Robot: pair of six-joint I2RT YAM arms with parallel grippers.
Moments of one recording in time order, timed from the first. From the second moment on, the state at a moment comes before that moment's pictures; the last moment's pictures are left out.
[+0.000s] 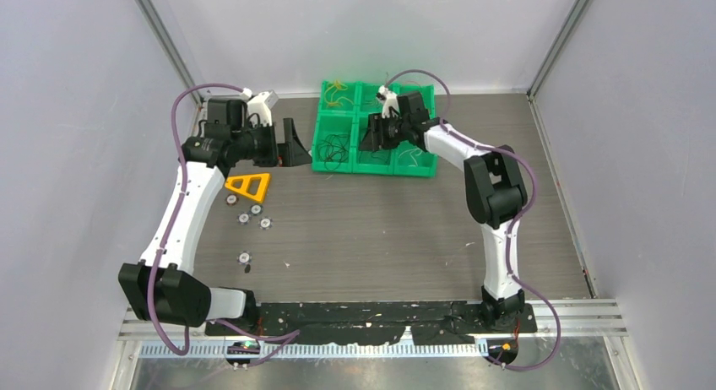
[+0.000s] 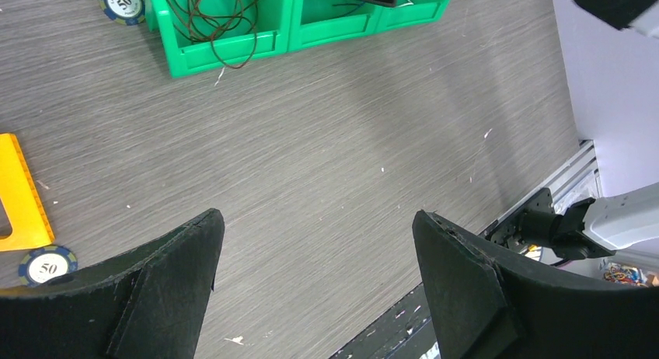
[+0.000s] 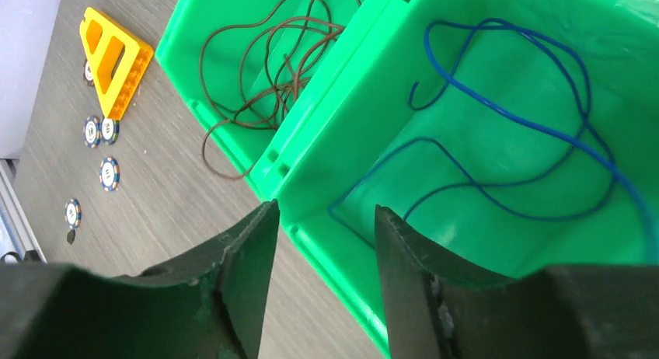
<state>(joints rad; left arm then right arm) -0.12 1.33 1.36 -0.78 0.56 -0.18 0.40 2.19 1.66 -0.14 -0.54 0.26</state>
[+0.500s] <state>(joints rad) -0.12 1.36 1.37 -0.77 0.57 -0.18 0.40 1.98 1.69 -0.45 -0.36 0.04</state>
